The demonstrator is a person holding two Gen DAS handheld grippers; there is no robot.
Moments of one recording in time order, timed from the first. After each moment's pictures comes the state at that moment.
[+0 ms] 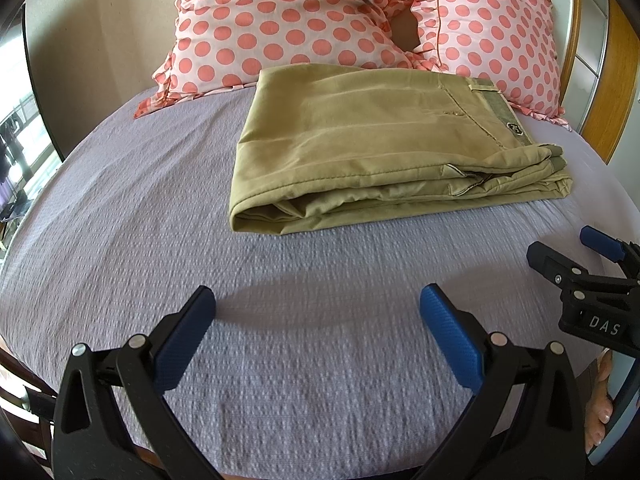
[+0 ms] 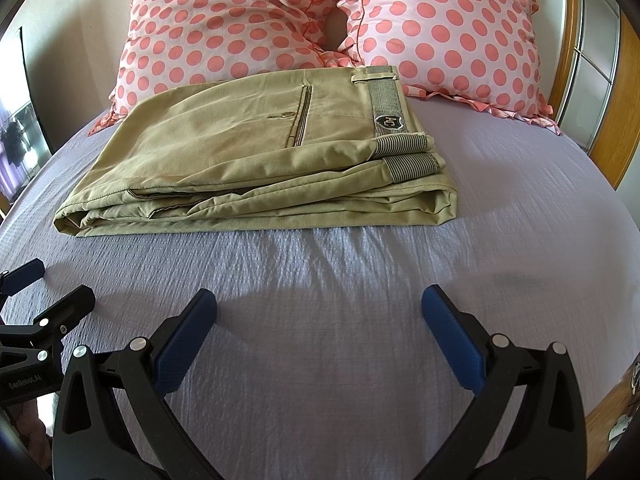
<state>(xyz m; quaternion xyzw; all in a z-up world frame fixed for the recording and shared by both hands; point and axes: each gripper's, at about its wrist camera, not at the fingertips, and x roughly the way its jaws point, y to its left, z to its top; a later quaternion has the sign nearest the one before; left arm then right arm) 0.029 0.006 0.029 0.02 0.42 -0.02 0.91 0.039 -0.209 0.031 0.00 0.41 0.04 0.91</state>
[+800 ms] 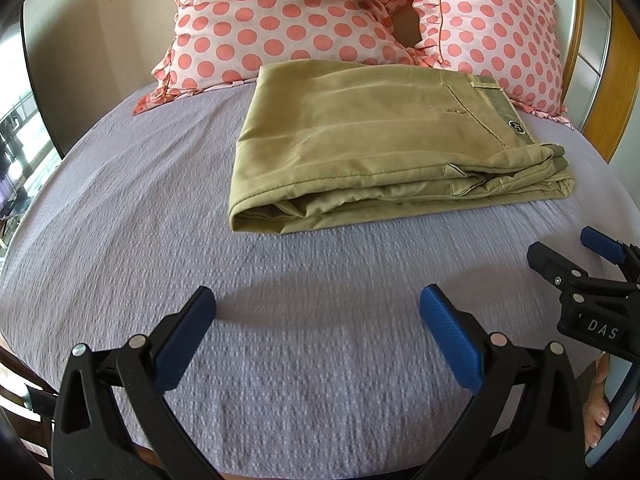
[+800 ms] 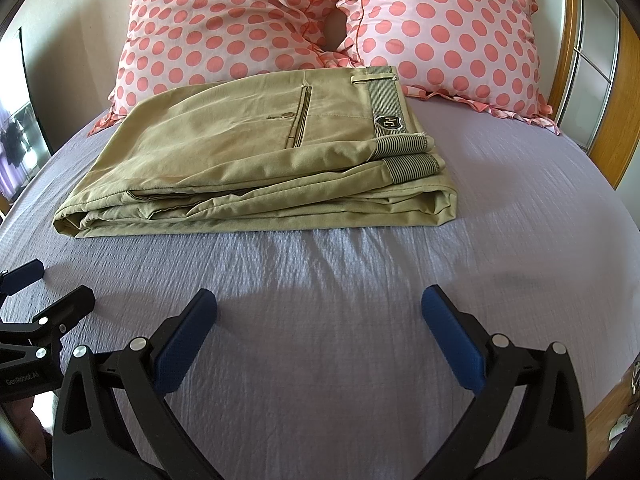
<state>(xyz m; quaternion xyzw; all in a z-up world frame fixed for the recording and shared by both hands) 0.034 0.008 0.030 0.02 0.43 -0.02 0.90 0.039 -0.209 0.031 0.00 0.41 0.04 0.91</state>
